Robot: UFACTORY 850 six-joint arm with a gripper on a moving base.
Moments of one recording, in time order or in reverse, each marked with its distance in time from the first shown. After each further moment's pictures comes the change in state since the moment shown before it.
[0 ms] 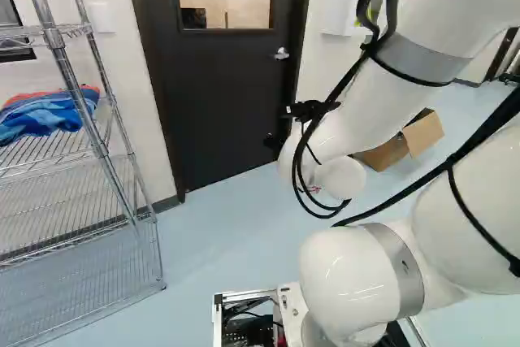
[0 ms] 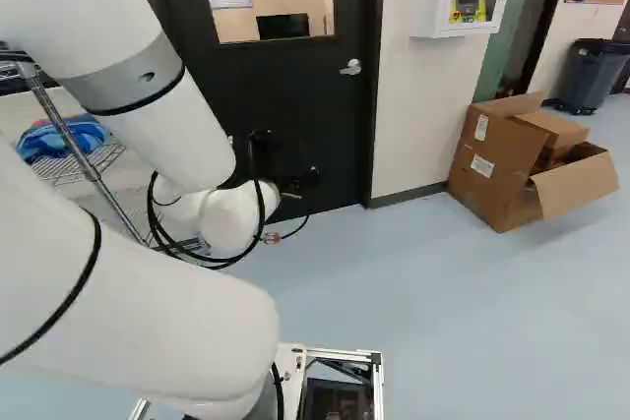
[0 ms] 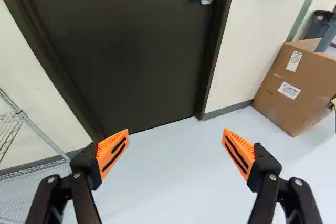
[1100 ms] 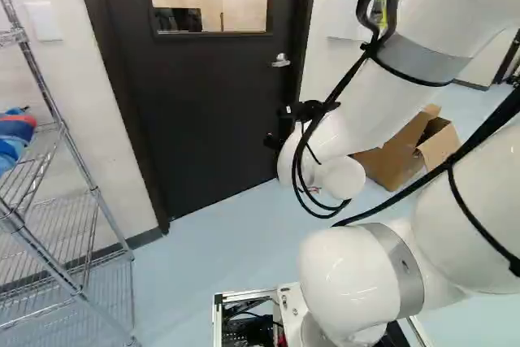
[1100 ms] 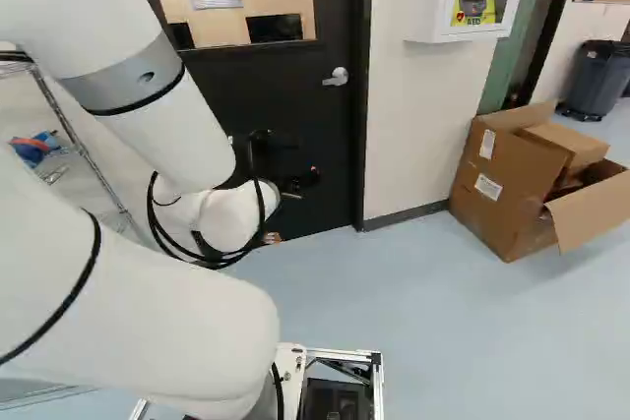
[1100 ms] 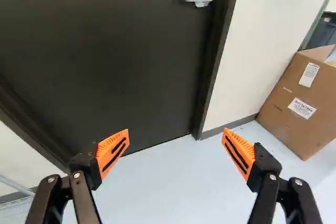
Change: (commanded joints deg) arm 0.0 0.0 0.0 0.0 0.0 0.0
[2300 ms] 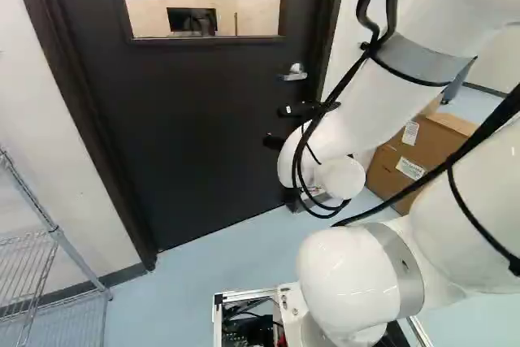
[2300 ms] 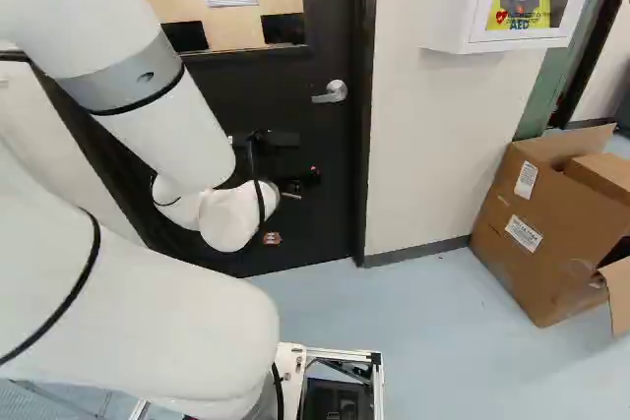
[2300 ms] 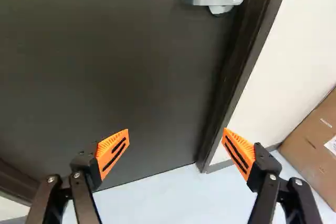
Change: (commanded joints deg) arm 0.0 0.0 0.0 0.0 0.0 0.0
